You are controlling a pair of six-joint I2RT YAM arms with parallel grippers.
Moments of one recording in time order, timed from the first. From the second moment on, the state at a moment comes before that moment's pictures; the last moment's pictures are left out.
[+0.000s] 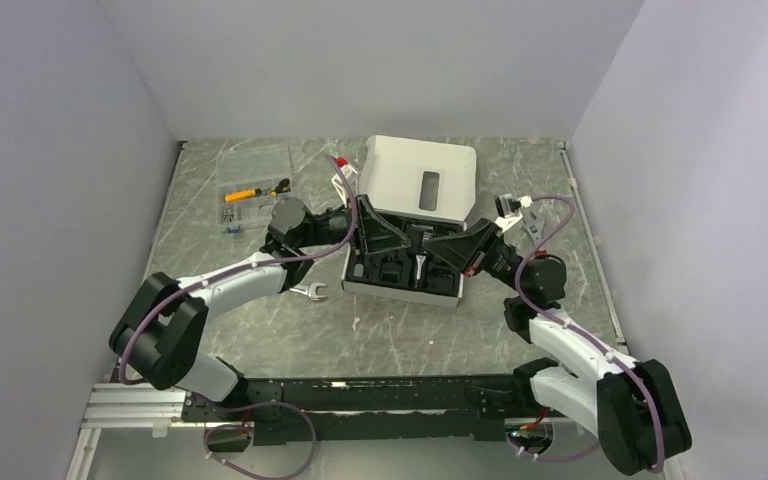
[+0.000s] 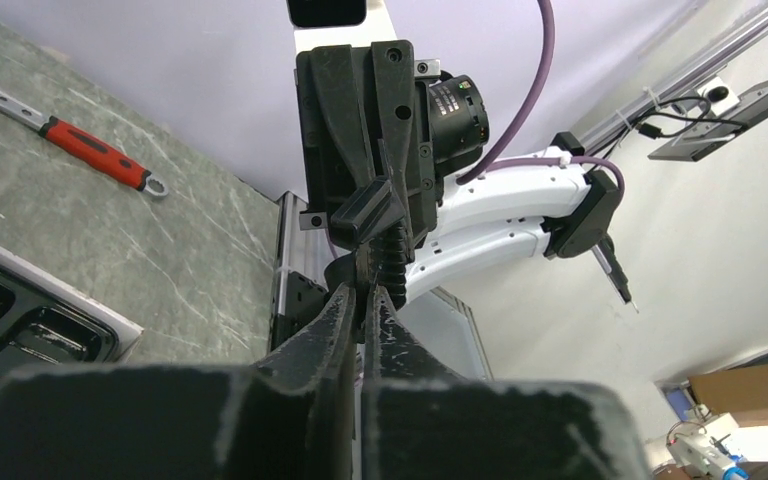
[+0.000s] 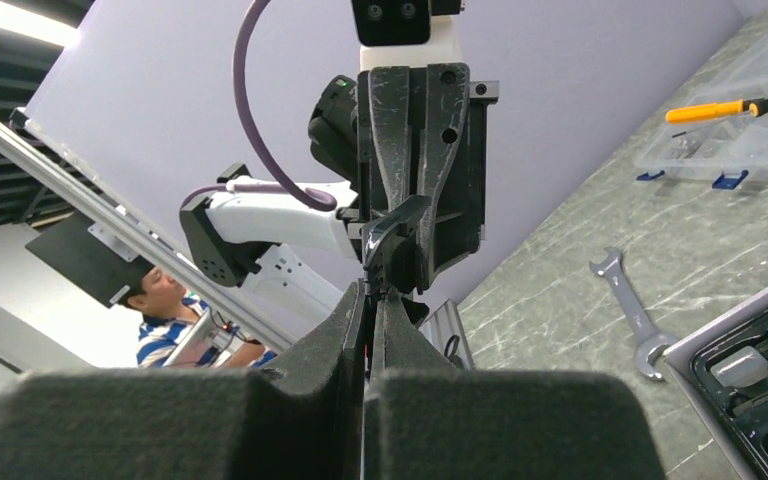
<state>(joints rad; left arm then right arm) -0.63 1.47 0.82 1.00 0.89 -1.07 0.33 1.01 0.33 1.21 -0.75 1.30</state>
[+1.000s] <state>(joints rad) -0.55 1.48 0.85 0.67 0.62 -0.94 0.21 1.01 0.41 0.04 -0.19 0.74</state>
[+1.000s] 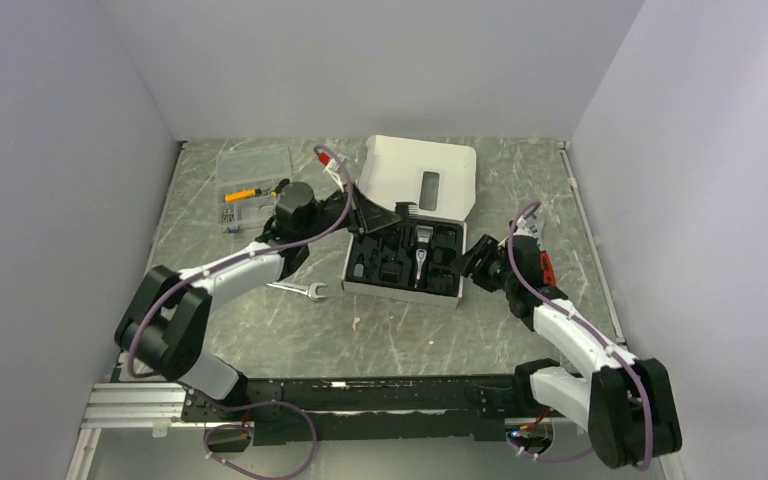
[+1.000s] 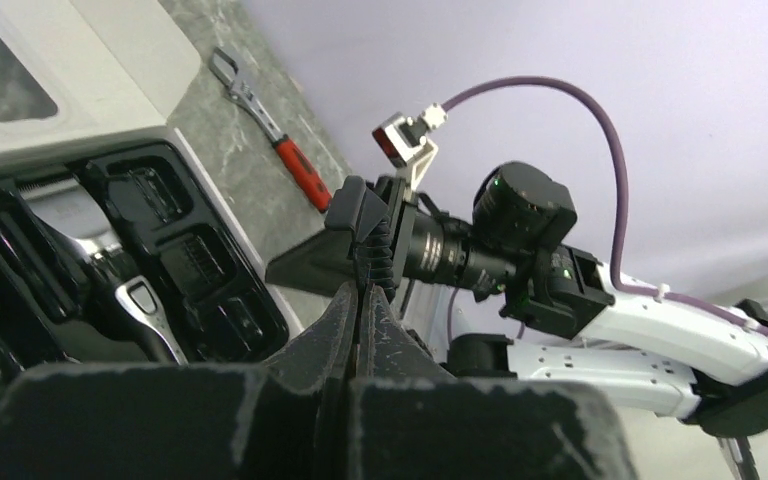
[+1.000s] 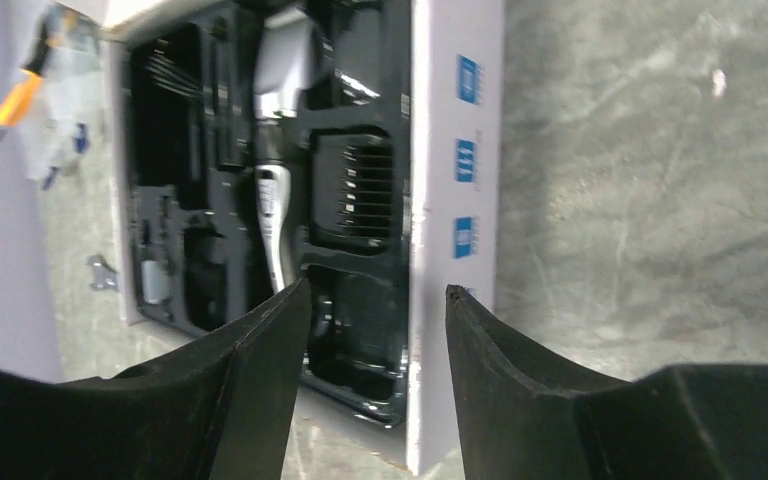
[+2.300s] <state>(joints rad) -0.64 2.21 1.53 0.16 0.62 -0.78 0.19 0.68 0.39 -0.19 -0.11 0.73</state>
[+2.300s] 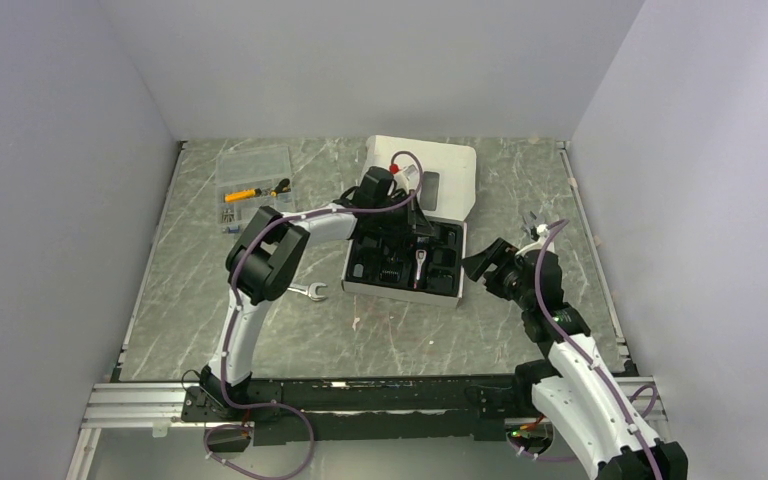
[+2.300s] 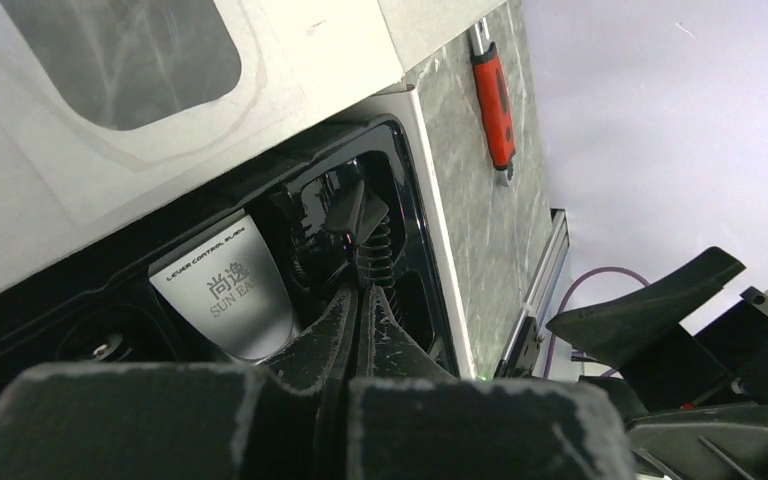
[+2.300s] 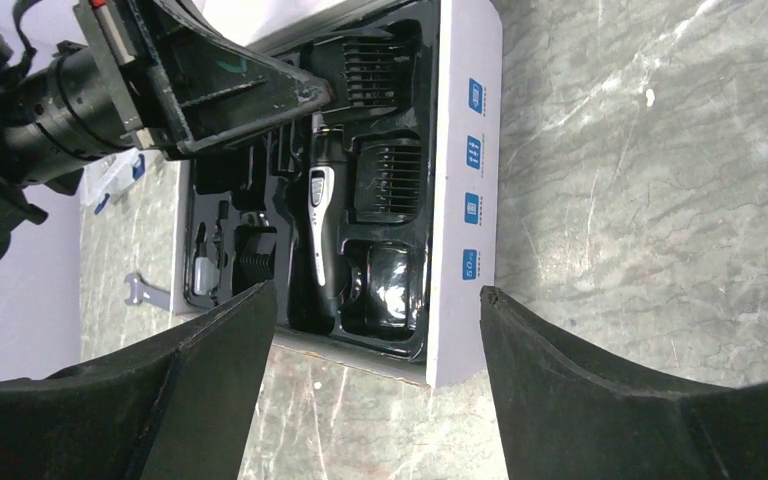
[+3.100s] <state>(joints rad) -0.66 2.27 1.57 0.19 0.60 -0.82 0.18 0.65 0.41 -0.21 -0.11 0.73</state>
